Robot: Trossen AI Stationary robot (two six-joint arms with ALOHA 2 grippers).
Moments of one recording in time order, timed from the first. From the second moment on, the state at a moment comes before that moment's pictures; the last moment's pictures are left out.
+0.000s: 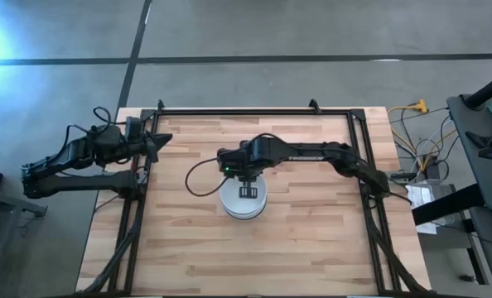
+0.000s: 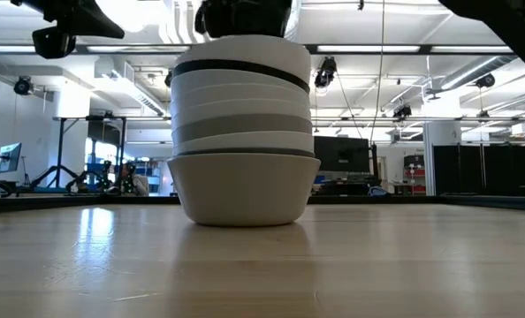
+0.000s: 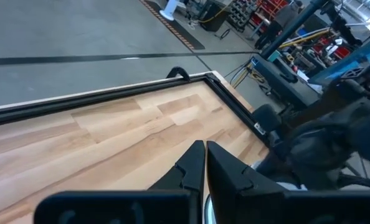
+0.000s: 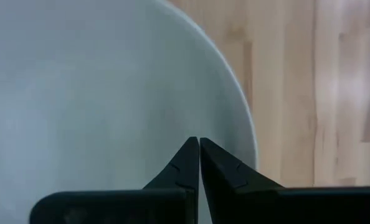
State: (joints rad) left arm 0.20 0.49 0.79 -0.64 -0.31 -0.68; right arm 0.03 2.26 2.34 -1.37 0.13 0.00
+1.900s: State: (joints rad) left arm 0.20 0.38 0.78 -0.61 -0.28 -0.67; right arm 0.08 1.99 2.34 -1.23 0.13 0.21
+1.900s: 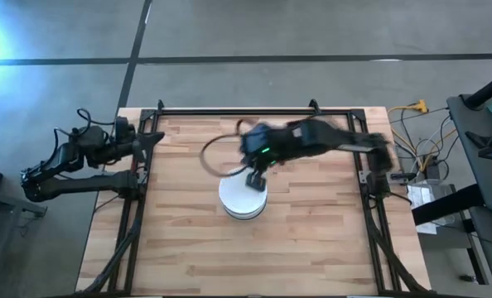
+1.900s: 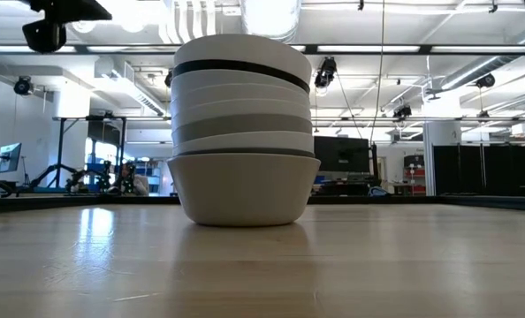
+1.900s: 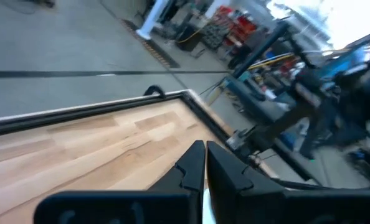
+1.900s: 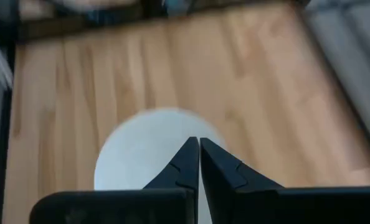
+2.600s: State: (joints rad) left arm 0.20 0.23 0.73 -0.12 -0.20 -0.39; right arm 0.22 1.02 1.21 -0.15 0.45 0.34
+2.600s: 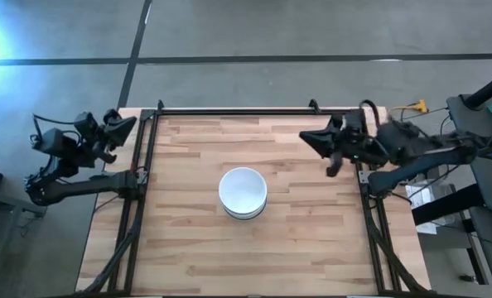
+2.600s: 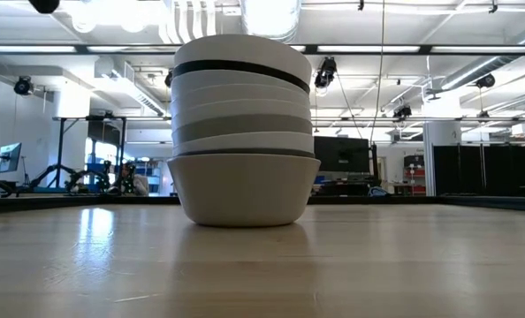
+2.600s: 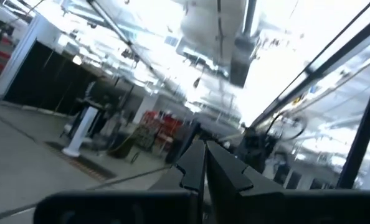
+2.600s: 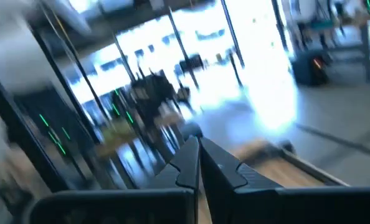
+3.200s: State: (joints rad) left arm 0.20 0.03 0.44 0.29 -0.25 -0.39; right arm 0.22 0.54 0.46 0.89 0.45 0.18
